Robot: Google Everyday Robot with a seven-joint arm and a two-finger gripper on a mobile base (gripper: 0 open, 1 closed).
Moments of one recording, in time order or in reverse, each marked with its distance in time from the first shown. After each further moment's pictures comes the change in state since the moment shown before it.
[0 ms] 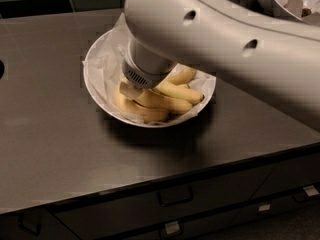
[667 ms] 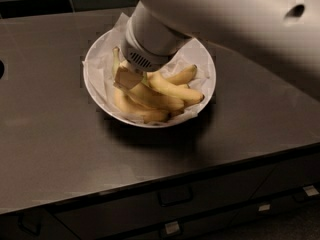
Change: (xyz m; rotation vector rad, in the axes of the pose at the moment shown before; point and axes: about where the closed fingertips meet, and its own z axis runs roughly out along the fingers) arm -0.025 -0.008 -0.041 0.010 -0.081 -0.079
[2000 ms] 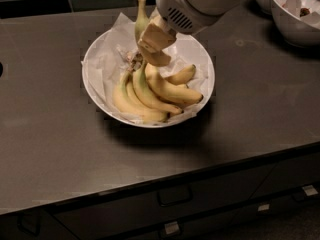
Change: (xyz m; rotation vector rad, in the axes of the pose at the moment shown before) arm 0.003 -0.056 -0.085 0.175 -0.074 0.020
